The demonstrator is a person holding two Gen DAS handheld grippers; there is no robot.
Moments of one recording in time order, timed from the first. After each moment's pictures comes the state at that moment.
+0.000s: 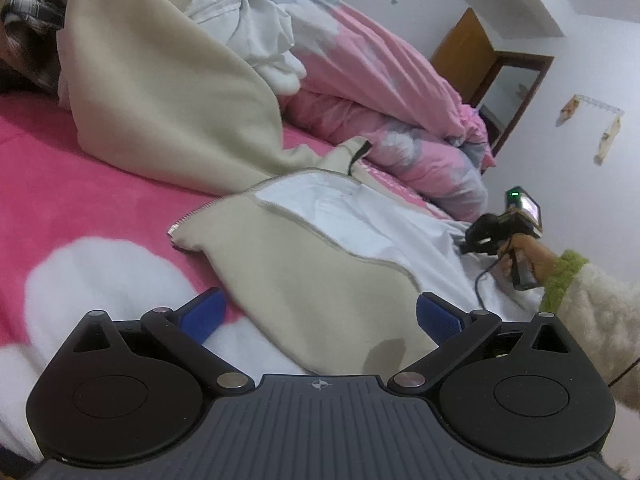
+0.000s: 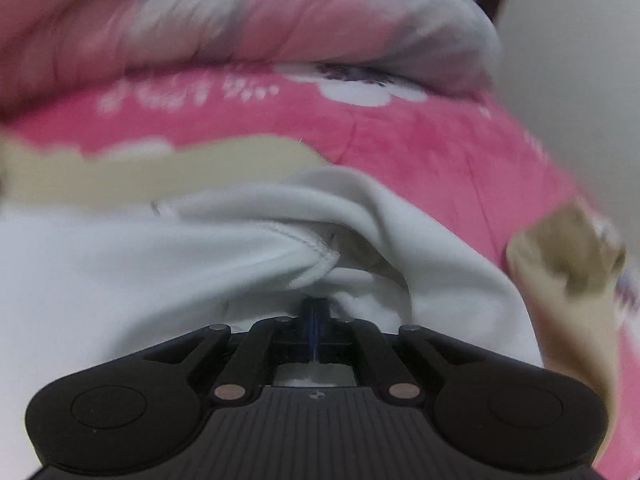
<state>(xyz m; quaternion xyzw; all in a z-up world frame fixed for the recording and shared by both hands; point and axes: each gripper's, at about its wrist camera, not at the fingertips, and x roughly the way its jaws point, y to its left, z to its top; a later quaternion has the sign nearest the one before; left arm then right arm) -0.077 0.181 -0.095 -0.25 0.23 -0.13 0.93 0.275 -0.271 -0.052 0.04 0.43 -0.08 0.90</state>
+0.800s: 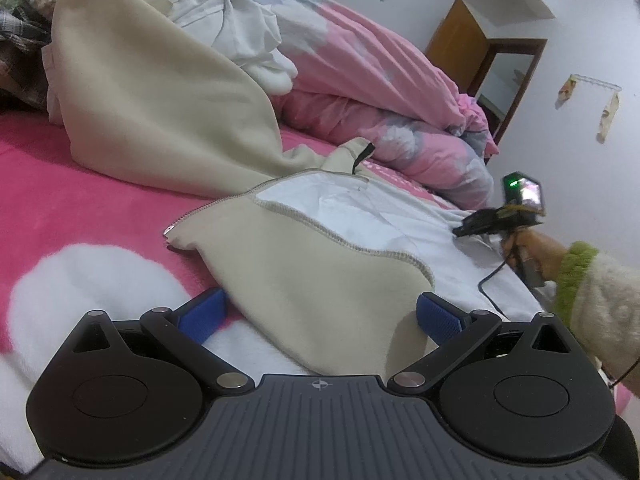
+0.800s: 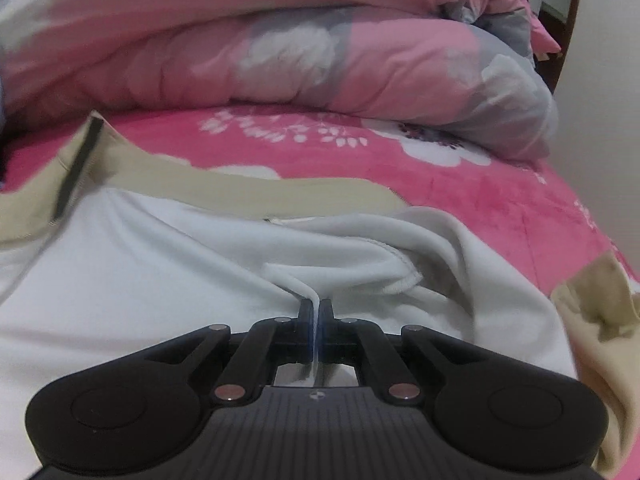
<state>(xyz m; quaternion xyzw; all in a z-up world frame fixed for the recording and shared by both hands) -0.071 0.170 -0.102 -0.20 0.22 -0.11 0.95 0.259 -0.225 -0.075 -0.10 0.36 0.00 0.93</state>
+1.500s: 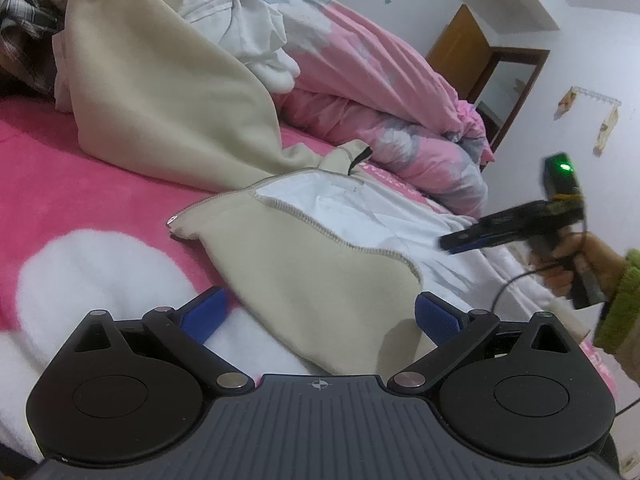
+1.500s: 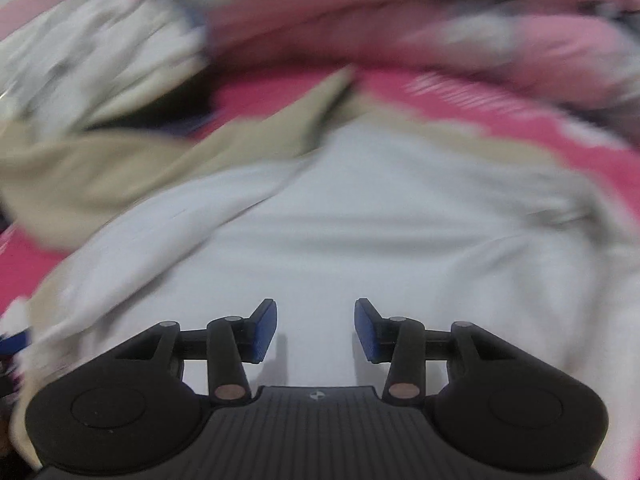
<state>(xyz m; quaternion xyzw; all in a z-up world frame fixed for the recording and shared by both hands) -0.079 0.175 -0.098 -0.22 0.23 -0.12 0.94 0.143 -0.150 -0.016 -0.06 0.47 0.26 0.84</state>
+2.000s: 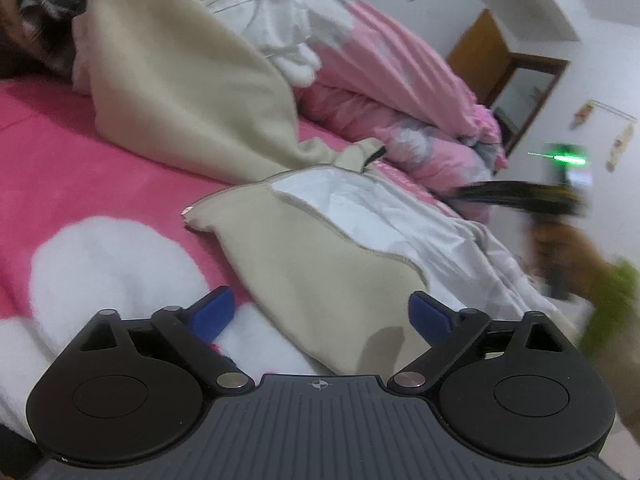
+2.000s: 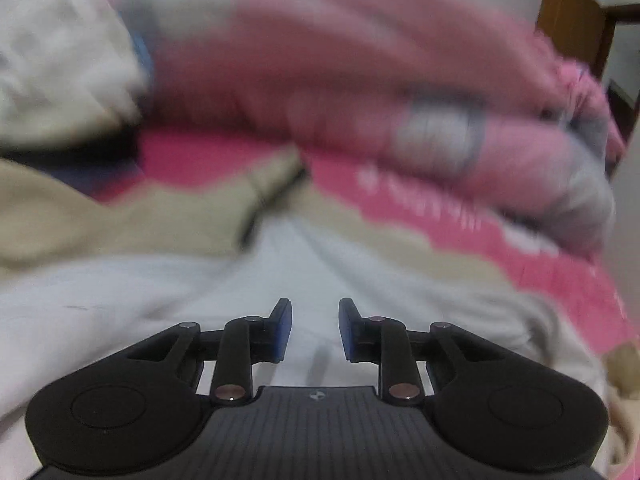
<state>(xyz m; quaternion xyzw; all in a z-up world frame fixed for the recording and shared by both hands) -0.071 0.179 -0.096 -0.26 0.26 -0.09 0.93 0.147 -0.138 0.018 -0.12 0.28 0.14 0.94</state>
